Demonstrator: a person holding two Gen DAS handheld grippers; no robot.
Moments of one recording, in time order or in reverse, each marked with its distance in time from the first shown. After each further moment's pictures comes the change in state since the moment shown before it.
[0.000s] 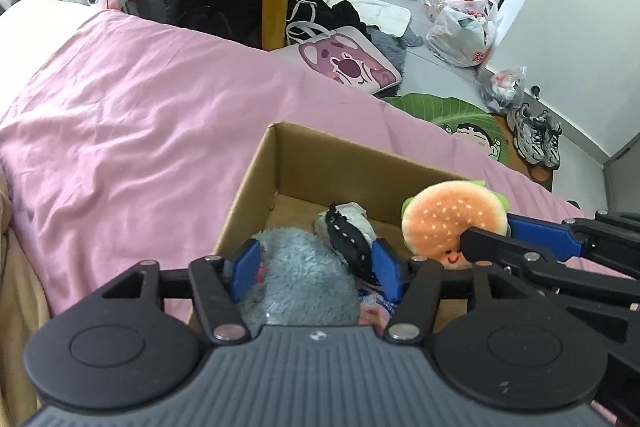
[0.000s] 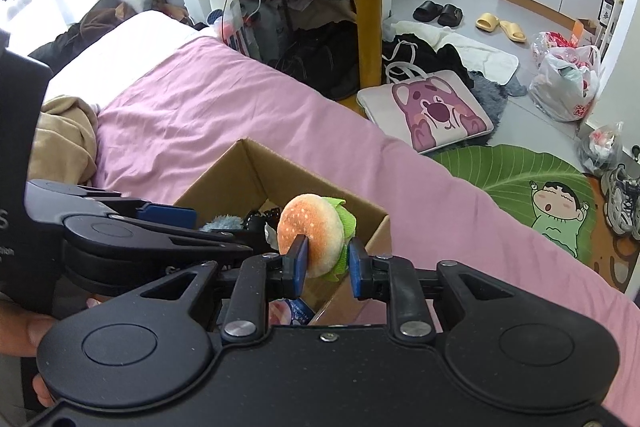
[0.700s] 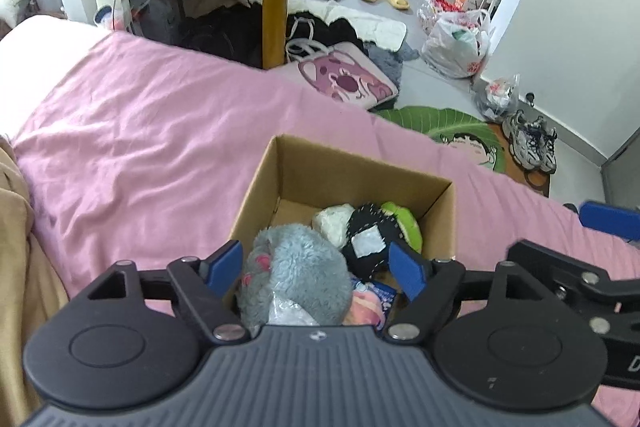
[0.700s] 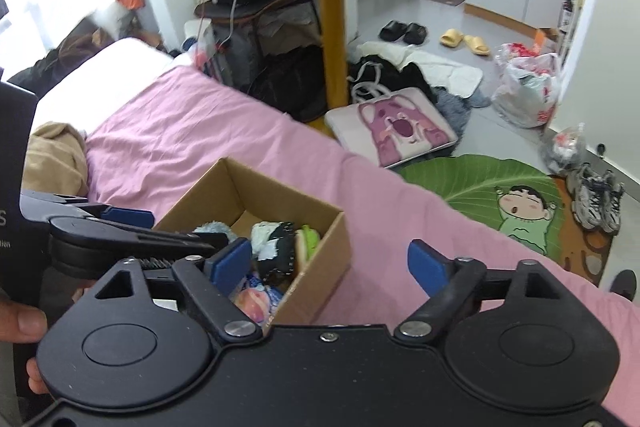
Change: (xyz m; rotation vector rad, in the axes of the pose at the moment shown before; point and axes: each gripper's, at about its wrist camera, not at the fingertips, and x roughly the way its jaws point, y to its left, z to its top) left arm -0.042 -0.009 -0.006 0.024 -0.058 0.010; right arm -0.054 -0.014 -0.011 0.061 -0.077 -0.082
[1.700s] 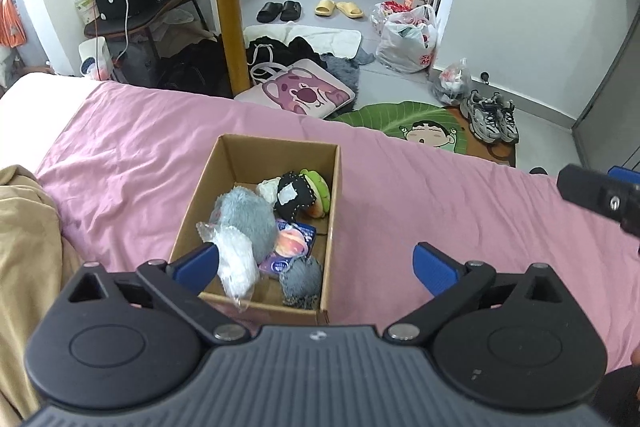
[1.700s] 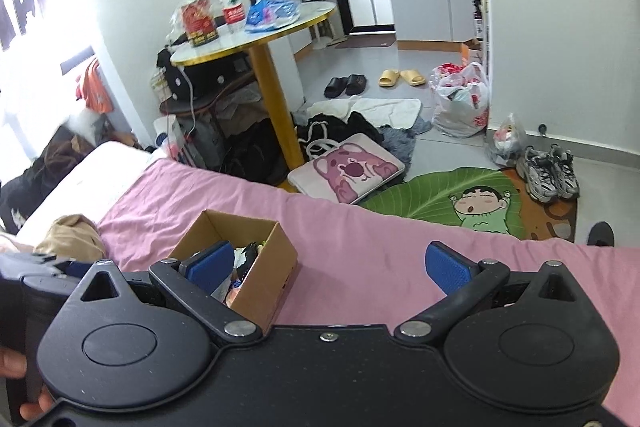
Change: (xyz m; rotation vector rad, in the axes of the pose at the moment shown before) left arm -0.114 -0.073 -0.055 0.156 -0.046 -0.011; right arm -0.131 -0.065 -0.059 0.243 -0.210 -0.046
